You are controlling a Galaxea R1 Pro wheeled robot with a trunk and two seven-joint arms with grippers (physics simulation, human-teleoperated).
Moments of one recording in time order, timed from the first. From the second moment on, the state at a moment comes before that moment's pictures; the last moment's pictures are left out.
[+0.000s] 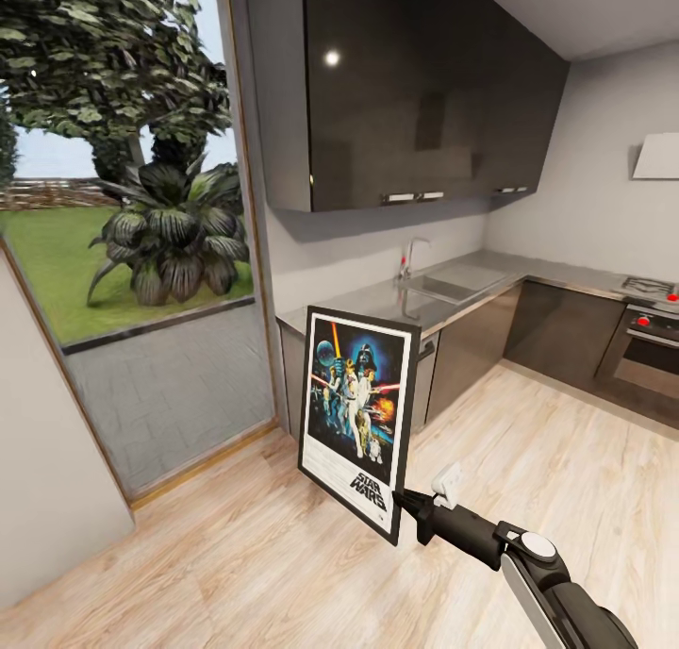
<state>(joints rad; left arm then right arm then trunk) 0.04 0.12 0.25 -0.69 0.00 -0.01 -0.41 -0.27 -0.18 0.18 -1.21 -0.26 0.16 0.70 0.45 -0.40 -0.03</state>
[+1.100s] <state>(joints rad) 0.04 0.12 0.25 -0.69 0.00 -0.02 -0.40 -0.27 -0.18 0.18 -1.21 -0.26 0.16 0.70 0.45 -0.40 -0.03</state>
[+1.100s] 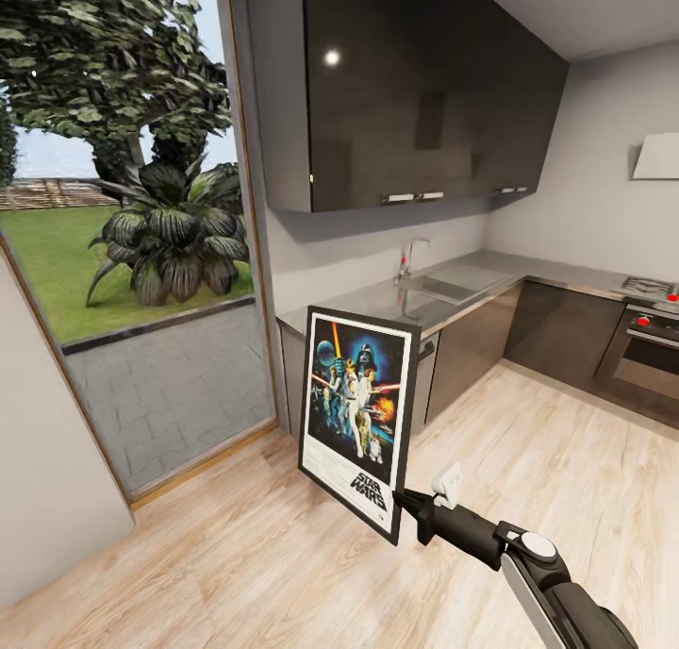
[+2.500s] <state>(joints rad) 0.04 0.12 0.25 -0.69 0.00 -0.02 -0.40 -0.27 -0.18 0.18 -1.21 -0.25 0.16 0.69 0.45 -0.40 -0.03</state>
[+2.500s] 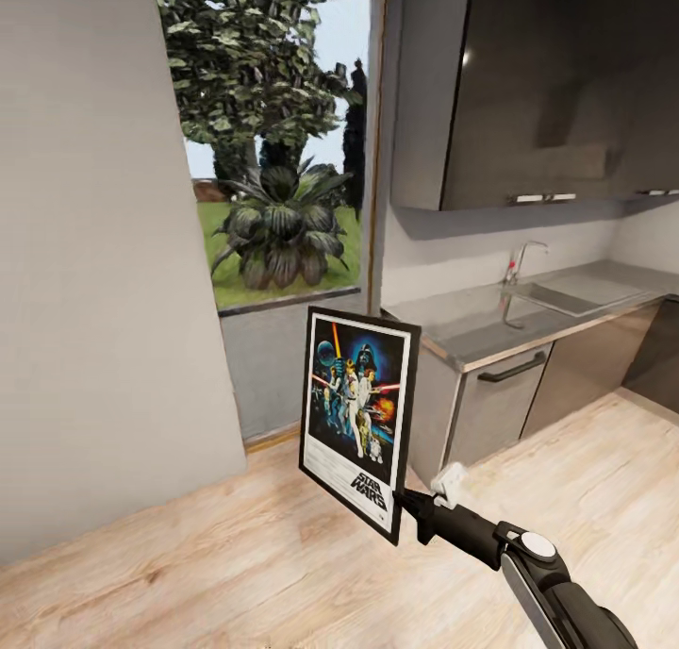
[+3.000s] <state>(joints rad) 0.04 0.12 0.25 -0.69 0.00 -0.02 -0.40 -0.27 -0.18 0.18 -1.21 -0.25 0.16 0.69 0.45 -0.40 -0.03</state>
